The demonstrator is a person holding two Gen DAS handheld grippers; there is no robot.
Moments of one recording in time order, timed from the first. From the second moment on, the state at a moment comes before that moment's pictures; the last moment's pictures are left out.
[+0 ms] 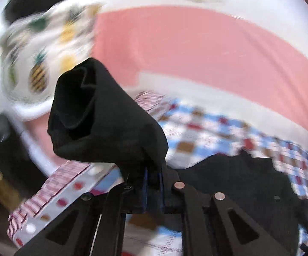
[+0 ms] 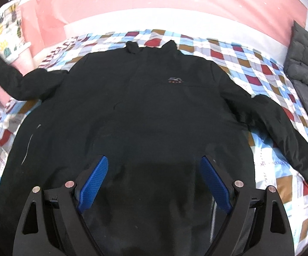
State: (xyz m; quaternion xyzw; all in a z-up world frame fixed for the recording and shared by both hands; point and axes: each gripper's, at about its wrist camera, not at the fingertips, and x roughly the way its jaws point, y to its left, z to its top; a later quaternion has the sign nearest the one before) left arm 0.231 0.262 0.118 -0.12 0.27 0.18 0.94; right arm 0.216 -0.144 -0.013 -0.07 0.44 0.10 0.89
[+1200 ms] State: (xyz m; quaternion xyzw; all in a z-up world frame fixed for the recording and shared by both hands) left arm 0.340 0.095 0.020 -0.13 0.38 -0.08 0.91; right arm 0.273 -0.208 -0.032 0.05 0.46 0.11 0.88
